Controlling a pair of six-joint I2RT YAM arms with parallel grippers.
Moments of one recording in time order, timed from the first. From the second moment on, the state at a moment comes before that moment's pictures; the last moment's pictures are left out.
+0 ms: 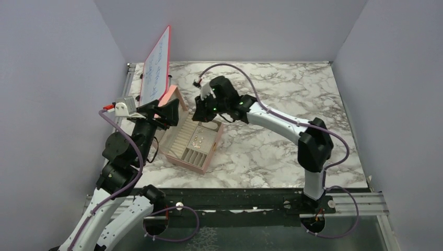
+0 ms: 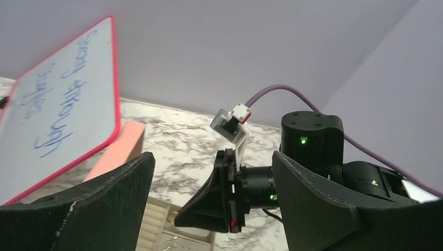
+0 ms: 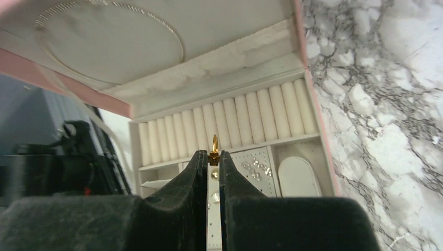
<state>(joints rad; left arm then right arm) -0.56 0.52 0.86 -0.13 -0.30 -0.41 0.84 1.87 1.60 -0.23 -0.36 0.22</state>
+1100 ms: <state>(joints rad) -0.56 0.42 0.81 -0.23 -0.54 -0.30 0.91 2.30 2.06 -0.55 -0.19 -0.13</state>
